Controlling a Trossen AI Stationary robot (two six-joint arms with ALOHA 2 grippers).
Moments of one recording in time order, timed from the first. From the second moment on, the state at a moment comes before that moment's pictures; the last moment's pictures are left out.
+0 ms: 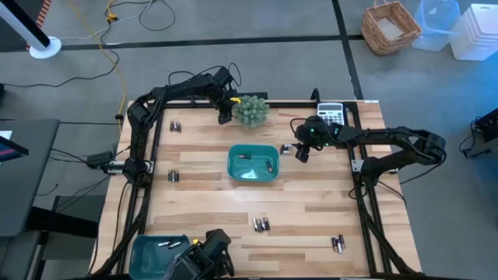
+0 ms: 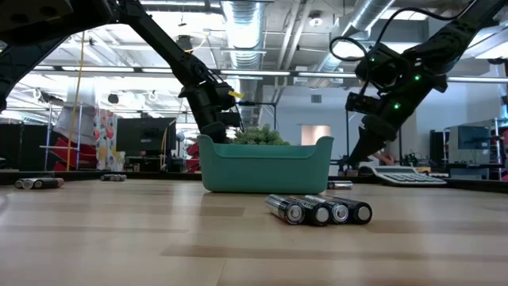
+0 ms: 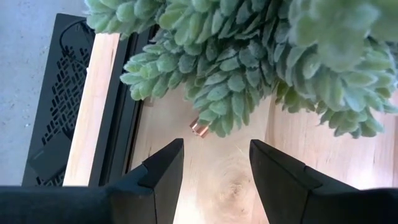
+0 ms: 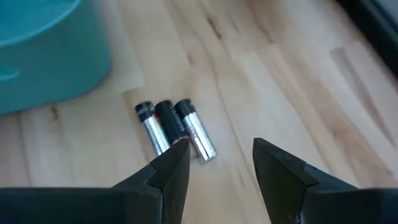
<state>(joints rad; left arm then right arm) 0.81 2.08 1.61 -0.69 0.22 0.60 -0.52 1.30 0.52 -0.05 0.00 -0.15</state>
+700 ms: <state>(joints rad) 0.81 2.08 1.61 -0.68 0.22 0.59 -0.55 1.30 0.52 -0.07 -0.02 -0.14</state>
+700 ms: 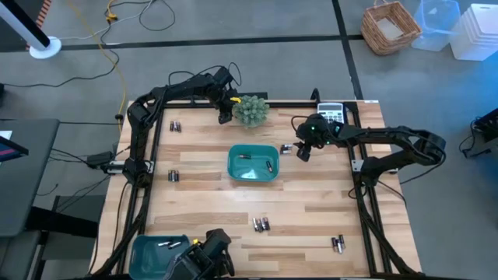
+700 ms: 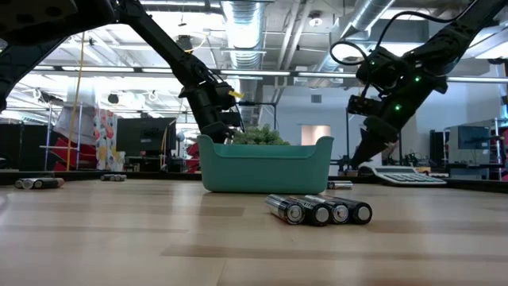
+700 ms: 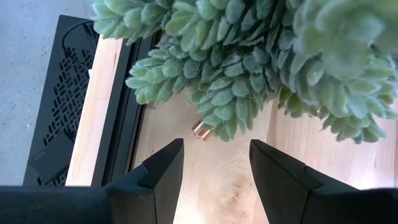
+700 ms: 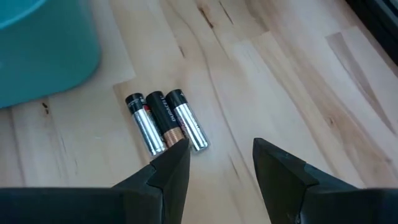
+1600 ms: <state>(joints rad) 0.81 2.08 1.60 -0.68 0.22 0.59 -0.53 1.53 0.52 0.12 -0.01 -0.15</state>
